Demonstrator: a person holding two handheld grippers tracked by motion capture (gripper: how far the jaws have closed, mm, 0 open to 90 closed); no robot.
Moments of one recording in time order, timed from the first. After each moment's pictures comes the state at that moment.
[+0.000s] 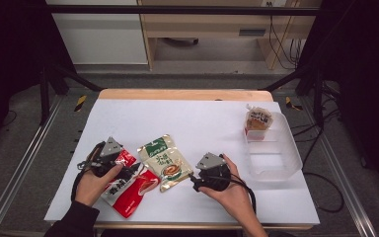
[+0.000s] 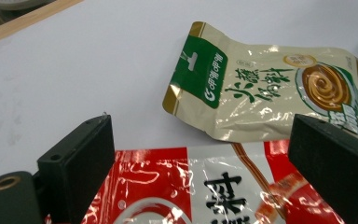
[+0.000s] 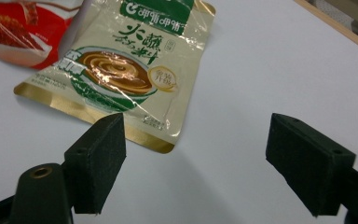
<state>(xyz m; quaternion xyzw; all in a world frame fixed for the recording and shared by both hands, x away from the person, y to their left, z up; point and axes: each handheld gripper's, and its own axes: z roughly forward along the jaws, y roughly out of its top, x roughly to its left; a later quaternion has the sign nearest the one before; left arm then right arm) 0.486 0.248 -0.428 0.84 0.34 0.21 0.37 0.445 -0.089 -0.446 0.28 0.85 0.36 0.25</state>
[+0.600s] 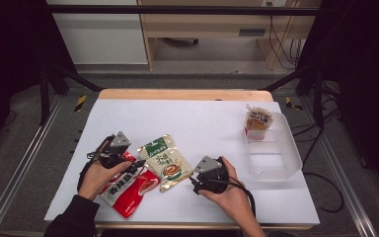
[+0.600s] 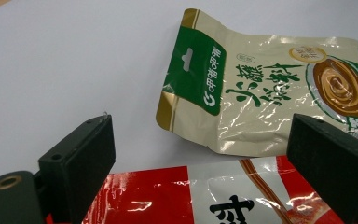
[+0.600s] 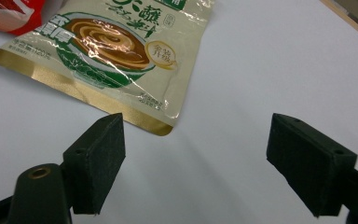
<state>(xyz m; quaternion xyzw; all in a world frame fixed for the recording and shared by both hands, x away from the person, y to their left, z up) 0.507 0.236 -0.438 0.86 0.32 0.17 0.35 0.445 -0.086 -0.458 0.28 0.86 0.33 0.26</state>
